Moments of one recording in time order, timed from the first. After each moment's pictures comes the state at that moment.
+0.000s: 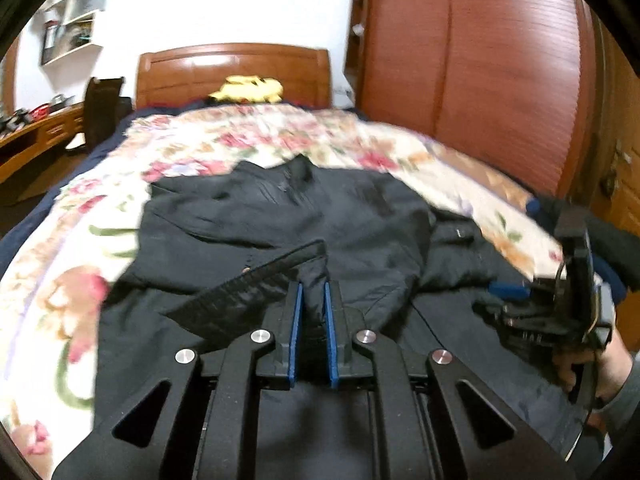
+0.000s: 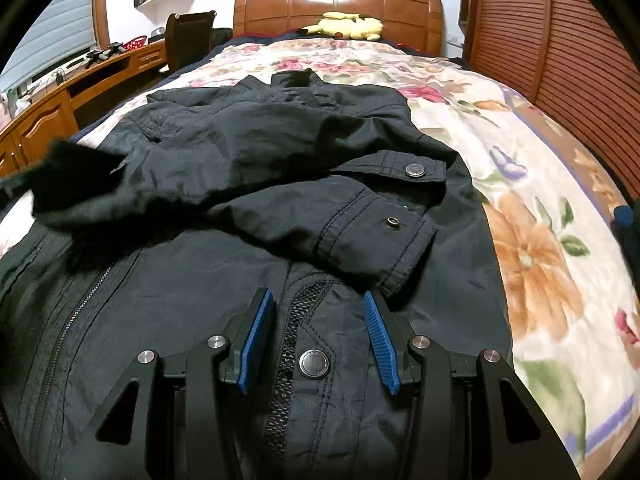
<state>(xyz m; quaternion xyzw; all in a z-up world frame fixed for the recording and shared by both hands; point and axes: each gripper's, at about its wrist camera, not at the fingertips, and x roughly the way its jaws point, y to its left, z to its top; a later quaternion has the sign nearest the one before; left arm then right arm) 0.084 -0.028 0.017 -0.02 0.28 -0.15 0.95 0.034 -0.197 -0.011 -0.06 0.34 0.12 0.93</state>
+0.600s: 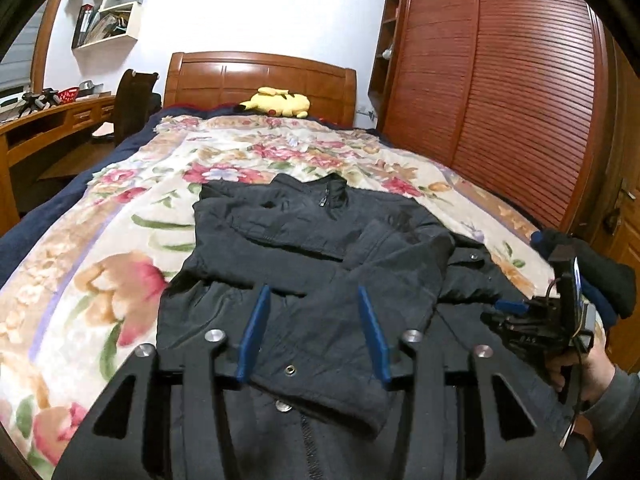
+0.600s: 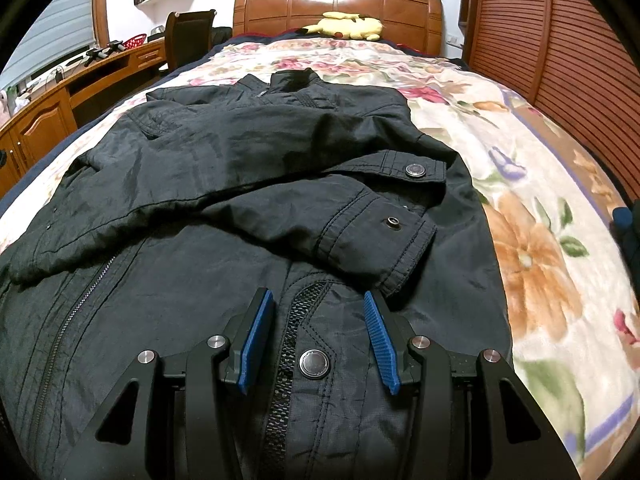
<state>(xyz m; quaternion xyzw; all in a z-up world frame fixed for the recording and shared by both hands) 0.060 0.030 0.026 -0.05 0.26 -0.13 0.95 0.035 -0.197 -0.012 -0.07 0.35 0.12 0.93</state>
